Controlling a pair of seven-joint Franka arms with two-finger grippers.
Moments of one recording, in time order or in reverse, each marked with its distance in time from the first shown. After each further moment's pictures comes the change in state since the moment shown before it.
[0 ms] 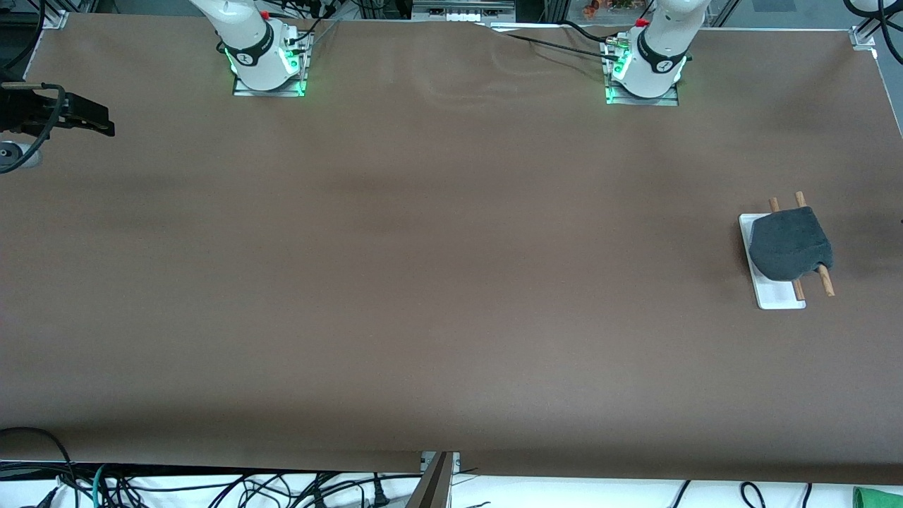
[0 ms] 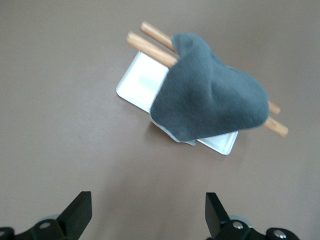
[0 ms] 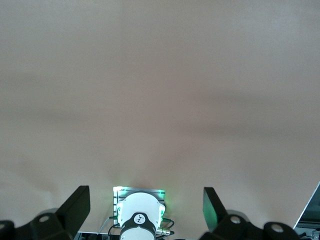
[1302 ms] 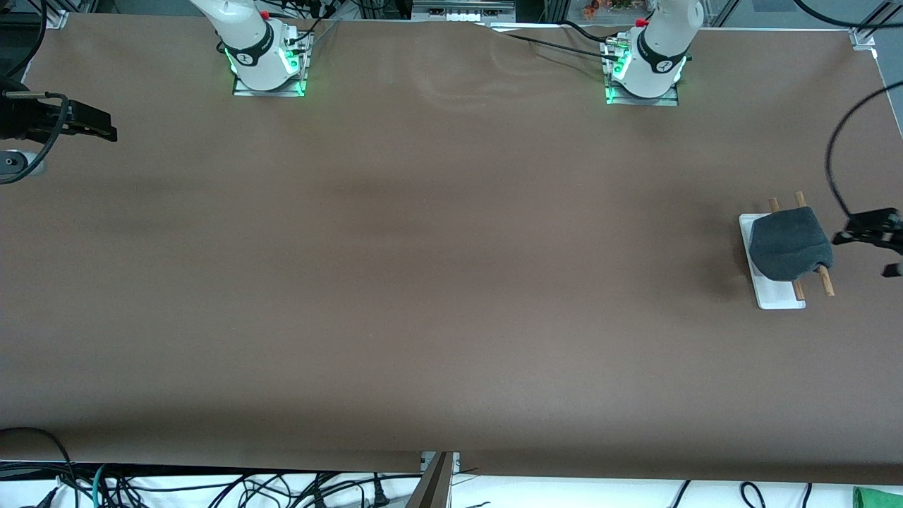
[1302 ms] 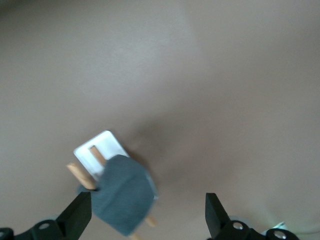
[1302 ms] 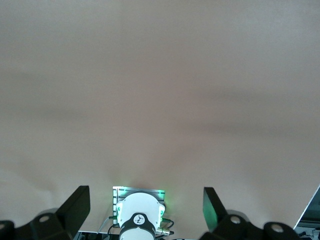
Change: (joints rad) left arm -0.539 -0.325 0.005 -0.059 0.129 -0.200 -1.130; right arm 0.001 0.019 0.000 0.006 0.000 0.002 -0.003
